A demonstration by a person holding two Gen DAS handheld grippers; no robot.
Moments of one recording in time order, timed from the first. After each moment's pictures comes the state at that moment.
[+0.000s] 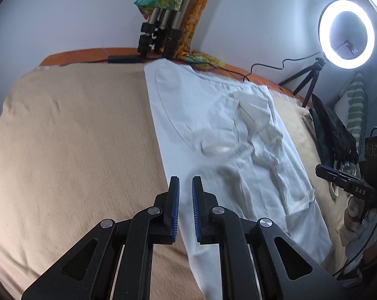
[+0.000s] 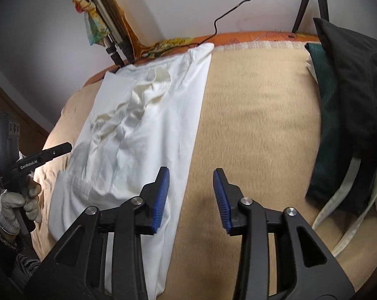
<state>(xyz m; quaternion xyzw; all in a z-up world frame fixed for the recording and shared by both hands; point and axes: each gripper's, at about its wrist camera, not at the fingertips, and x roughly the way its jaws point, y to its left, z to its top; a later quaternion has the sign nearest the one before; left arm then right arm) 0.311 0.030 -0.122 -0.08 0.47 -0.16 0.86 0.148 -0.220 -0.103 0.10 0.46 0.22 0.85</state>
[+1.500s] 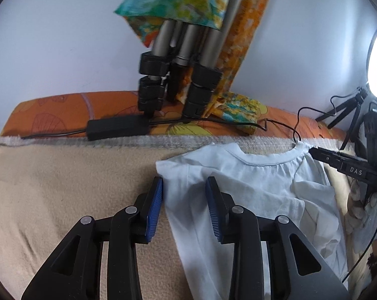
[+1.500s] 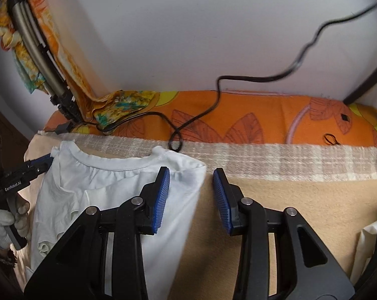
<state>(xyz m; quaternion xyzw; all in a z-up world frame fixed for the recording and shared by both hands) 0.470 0.024 -0.146 -0.06 0.44 -0.13 0.88 0.361 -0.170 -0.121 0.05 0.44 0.21 0.87</state>
